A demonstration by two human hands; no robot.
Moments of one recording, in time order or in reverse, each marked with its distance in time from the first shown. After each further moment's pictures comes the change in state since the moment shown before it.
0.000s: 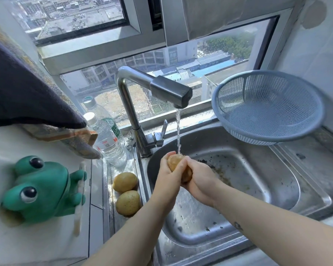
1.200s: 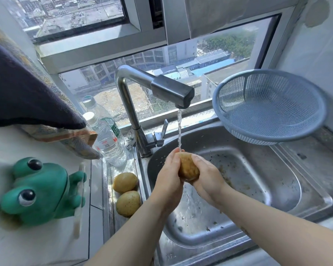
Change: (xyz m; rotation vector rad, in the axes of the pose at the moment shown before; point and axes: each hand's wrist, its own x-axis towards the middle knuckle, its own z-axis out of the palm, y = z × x) left_hand 0.005 0.008 0.004 -0.267 -0.034 -0.118; right_hand 0.003 0.003 -0.014 -0.084 0.012 -0.210
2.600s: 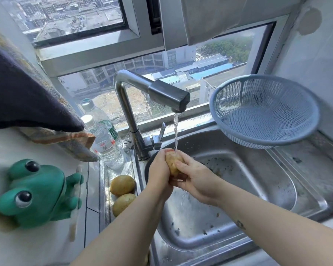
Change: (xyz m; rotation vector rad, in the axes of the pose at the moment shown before) left_hand 0.021 0.017 0.003 0.090 0.257 -0.058; right_hand -0.003 -0.020 0.012 0.011 -0.228 0.178
